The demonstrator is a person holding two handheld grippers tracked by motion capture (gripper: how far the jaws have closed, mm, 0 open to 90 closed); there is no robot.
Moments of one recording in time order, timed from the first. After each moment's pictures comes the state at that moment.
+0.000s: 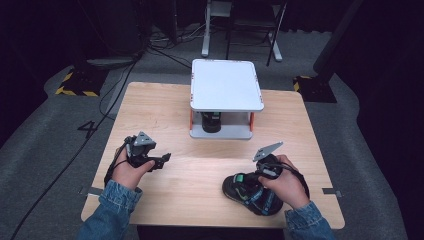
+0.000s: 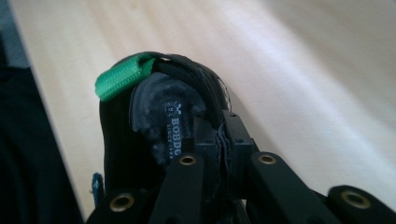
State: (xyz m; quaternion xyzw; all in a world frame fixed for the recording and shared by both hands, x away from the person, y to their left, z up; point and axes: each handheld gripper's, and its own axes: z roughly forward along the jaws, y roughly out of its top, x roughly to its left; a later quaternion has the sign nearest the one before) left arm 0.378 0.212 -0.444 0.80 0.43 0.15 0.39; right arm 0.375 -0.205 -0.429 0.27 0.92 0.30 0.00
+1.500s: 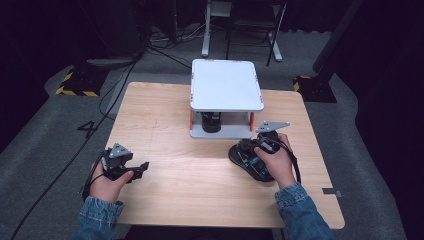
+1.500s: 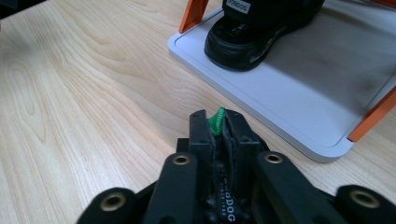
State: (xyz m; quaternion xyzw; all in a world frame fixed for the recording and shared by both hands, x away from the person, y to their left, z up) left arm 0.344 0.262 -0.457 0.78 0.49 0.17 0.36; right arm 0.436 -0.200 -0.421 0.32 0.85 0.41 0.12
